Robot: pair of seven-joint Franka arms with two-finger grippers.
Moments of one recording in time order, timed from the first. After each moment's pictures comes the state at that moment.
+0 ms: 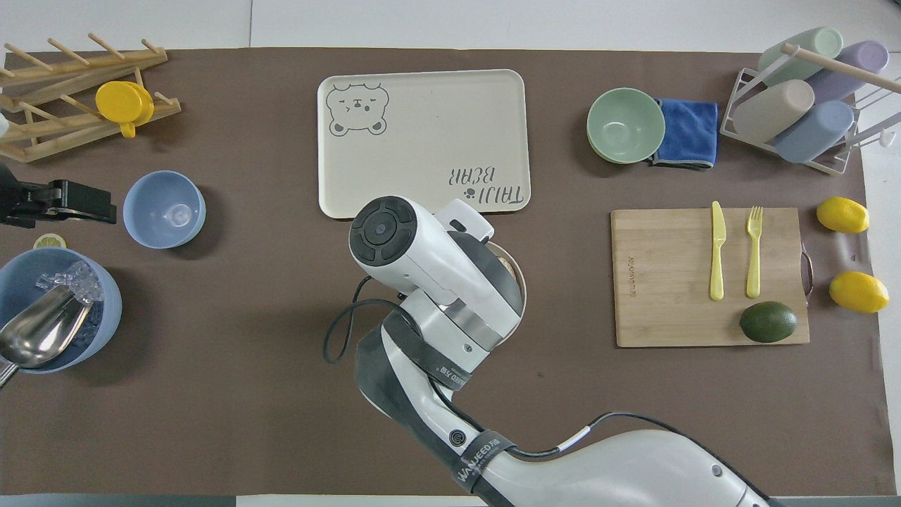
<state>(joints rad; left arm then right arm) -0.04 -0.05 -0.02 -1.70 0.01 1.66 -0.04 0.60 0.46 0.12 -1.55 -0.12 1.79 0.77</state>
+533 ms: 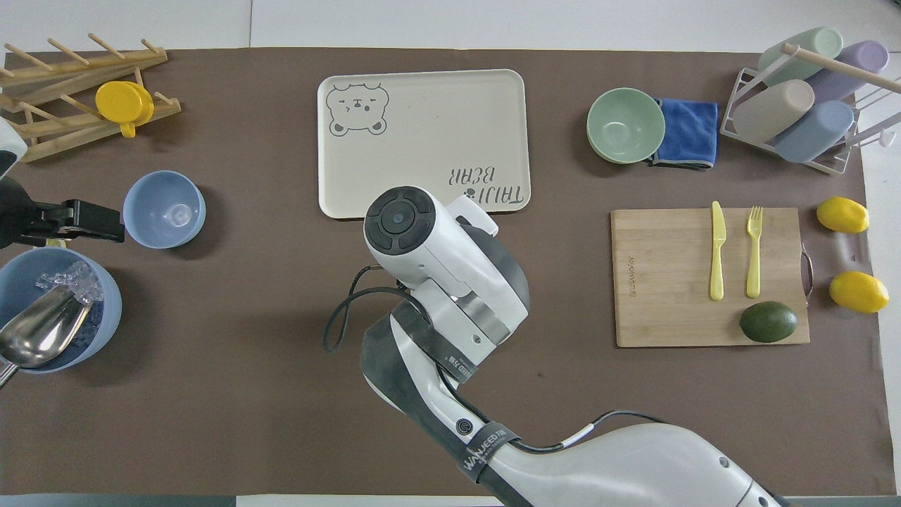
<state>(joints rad) -0.04 -0.10 -0.02 -1.79 0.00 1.69 -0.04 0.59 0.46 0.12 -1.56 -0.08 1.83 0.78</state>
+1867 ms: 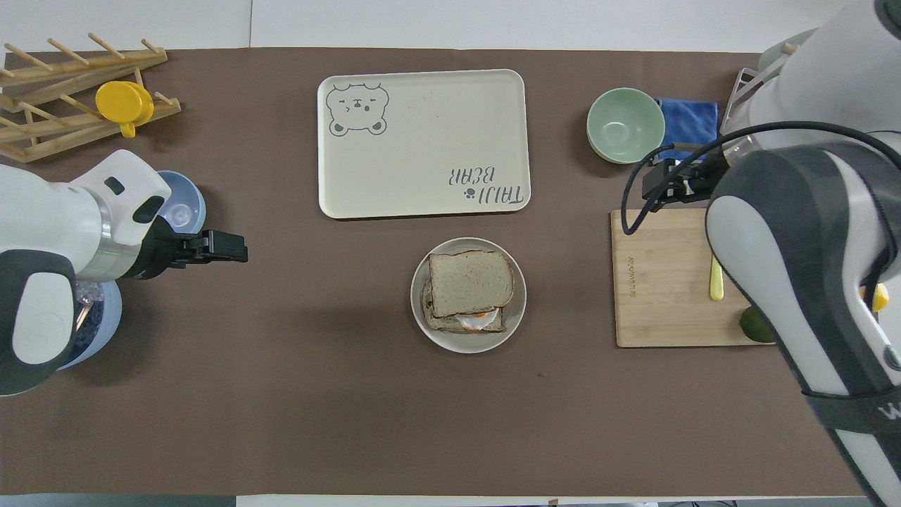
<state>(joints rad) -0.22 -0.13 -0.04 -2.09 -0.20 2.00 -0.16 0.02 0.13 0.11 -1.54 -0.02 1.52 0.28</state>
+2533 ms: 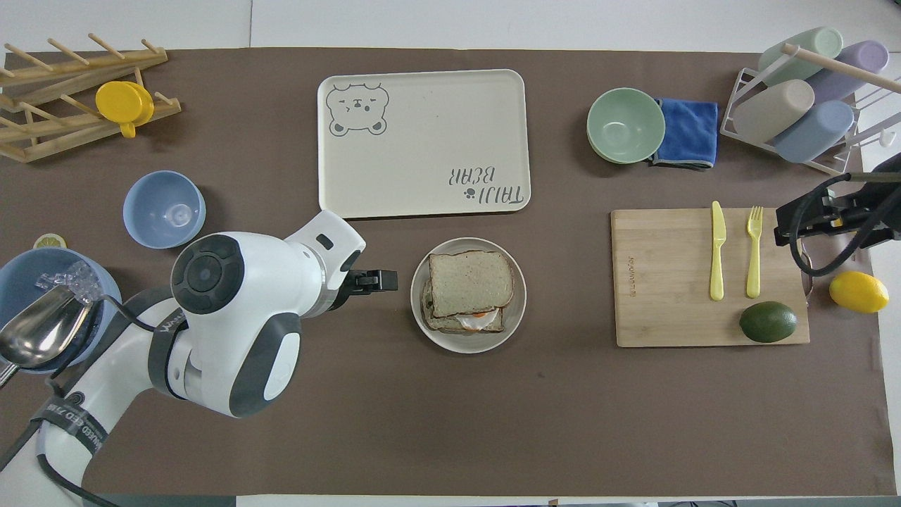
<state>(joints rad) -0.51 0.02 -0.04 -2.21 -0.24 2.35 -0.35 0.08 0.03 -0.10 -1.55 -0.02 1.41 0.05</state>
